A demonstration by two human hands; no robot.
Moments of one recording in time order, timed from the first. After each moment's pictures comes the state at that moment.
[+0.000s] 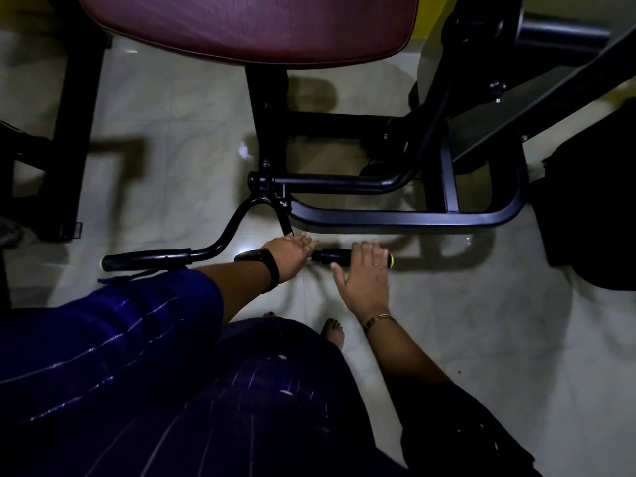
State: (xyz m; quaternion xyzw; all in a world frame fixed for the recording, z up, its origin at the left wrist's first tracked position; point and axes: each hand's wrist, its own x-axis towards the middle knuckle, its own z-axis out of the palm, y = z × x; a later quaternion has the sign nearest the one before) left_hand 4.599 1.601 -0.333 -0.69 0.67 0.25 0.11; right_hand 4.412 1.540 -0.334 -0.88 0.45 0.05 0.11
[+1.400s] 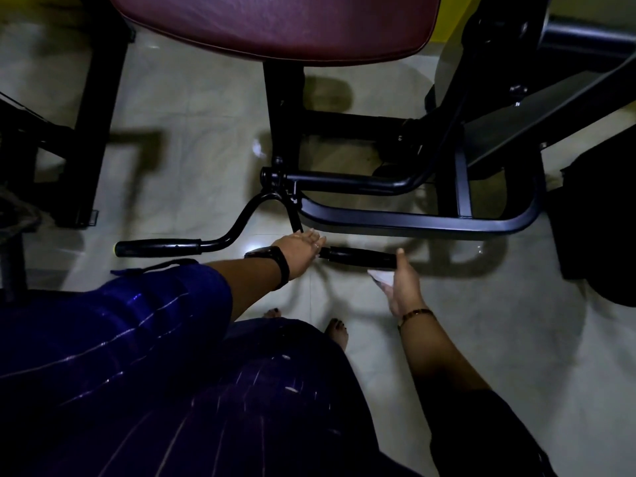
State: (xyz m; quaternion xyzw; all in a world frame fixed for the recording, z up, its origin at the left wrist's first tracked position) left_hand 4.593 1.602 -0.324 -0.72 0.63 0.27 0.08; right_hand 4.392 1.500 -0.325 -0.29 0.67 -0.18 0.66
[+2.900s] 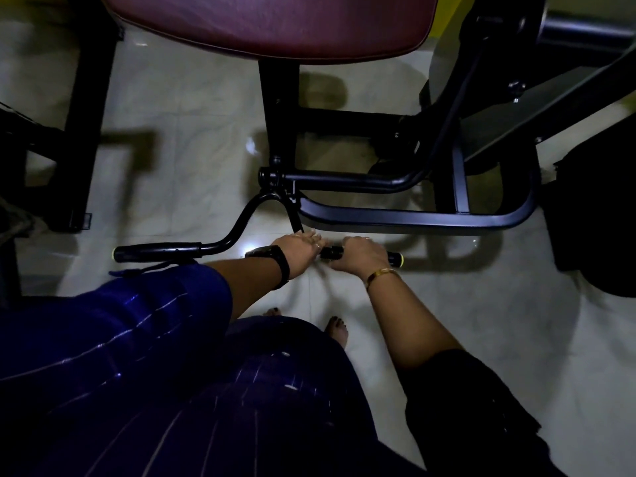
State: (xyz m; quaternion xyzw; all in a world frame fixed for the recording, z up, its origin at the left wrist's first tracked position) left_hand 4.598 1.601 -0.332 -0.71 0.64 0.28 0.06; right_hand 4.475 1.505 -0.295 -0.85 0.40 0.30 0.17
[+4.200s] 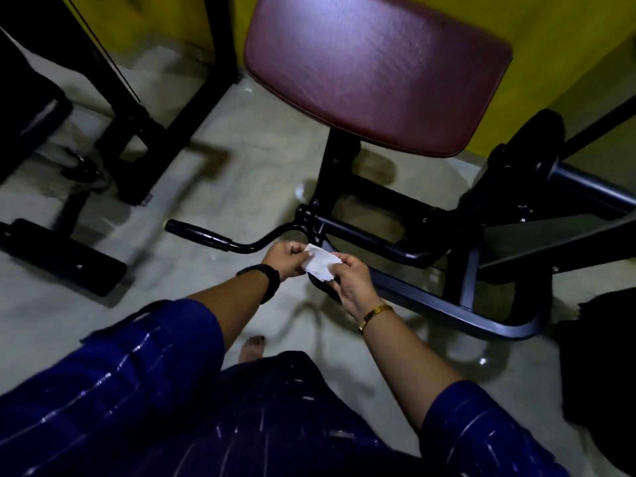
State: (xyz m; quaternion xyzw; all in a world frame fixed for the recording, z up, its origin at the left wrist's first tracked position) left_hand 4.590 1.629 -0.259 -0.71 0.03 0.43 -0.56; right_hand 4.494 1.524 -0.243 -0.44 0.47 -0.04 0.76
